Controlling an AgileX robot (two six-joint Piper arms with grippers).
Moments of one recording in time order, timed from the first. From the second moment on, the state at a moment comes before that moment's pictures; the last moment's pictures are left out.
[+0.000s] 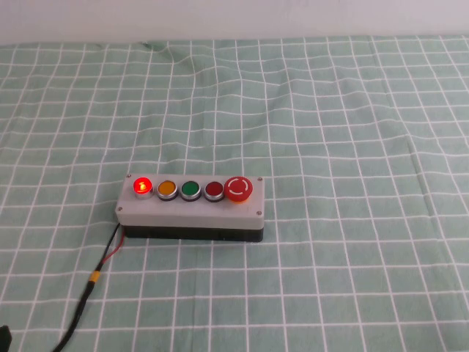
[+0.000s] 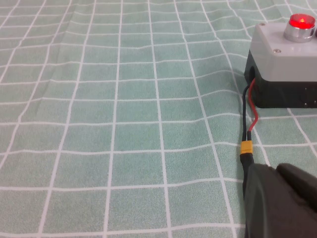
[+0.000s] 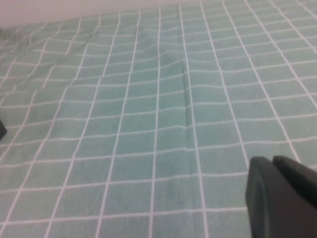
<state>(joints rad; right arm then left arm) 0.08 -0.01 0.02 0.11 0.32 0.10 -0.12 -0.01 0.03 0.02 0.39 0.03</state>
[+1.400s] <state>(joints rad) 0.08 -0.01 0.02 -0.03 -0.27 0.10 -0.12 -0.01 0.03 0.02 0.39 0.03</state>
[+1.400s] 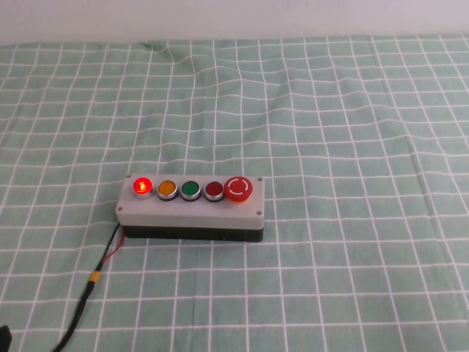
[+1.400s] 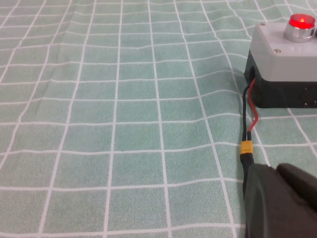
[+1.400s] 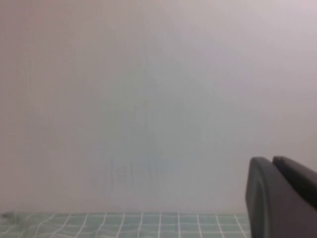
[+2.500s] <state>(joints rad) 0.08 0.36 -0.79 0.13 0.47 0.10 -0.12 -0.01 0.03 0.02 0.39 0.03</state>
